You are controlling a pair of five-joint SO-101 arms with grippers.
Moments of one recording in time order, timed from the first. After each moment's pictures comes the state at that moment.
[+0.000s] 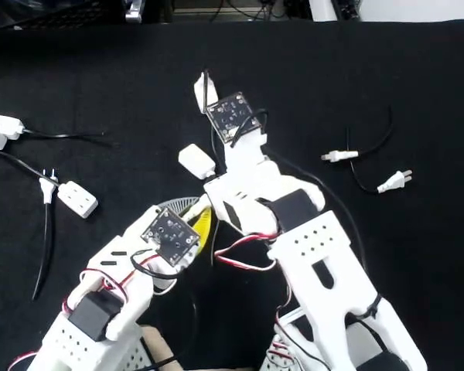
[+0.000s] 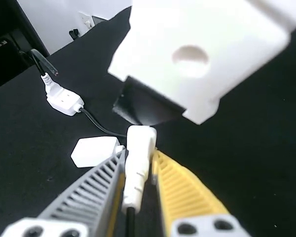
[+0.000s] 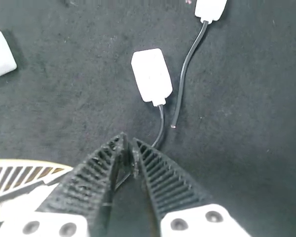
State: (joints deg) left arm 27.6 -101.0 83.8 42.2 -15.3; right arm -27.3 -35.1 41.8 58.7 2.8
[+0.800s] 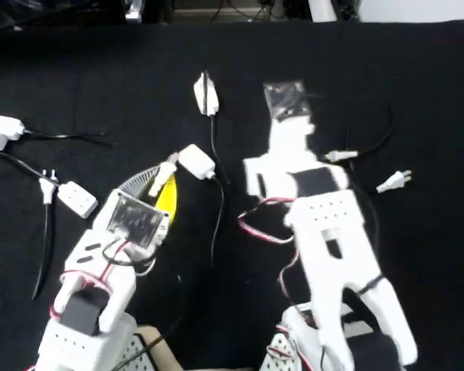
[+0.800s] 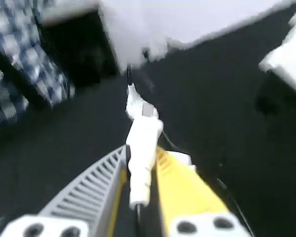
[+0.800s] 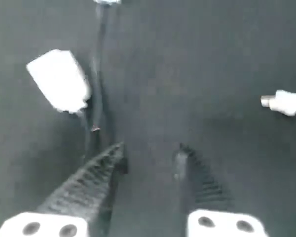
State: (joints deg) left arm 15.1 -103.2 86.7 35.1 -15.1; right arm -9.7 -27.4 40.7 54.8 -4.5
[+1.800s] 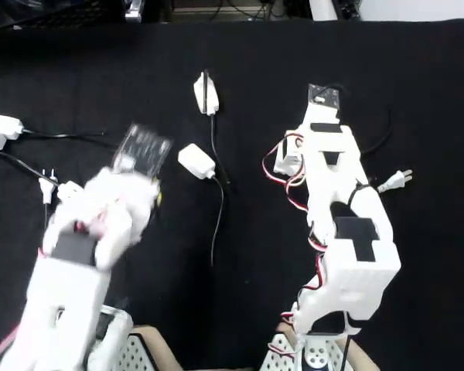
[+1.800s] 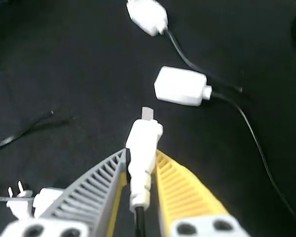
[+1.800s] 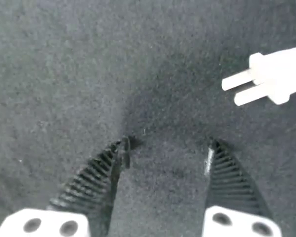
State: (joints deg) left arm 8.4 -58.1 52.8 57.4 -18.4; right arm 1.2 18.0 16.1 54.5 -11.2
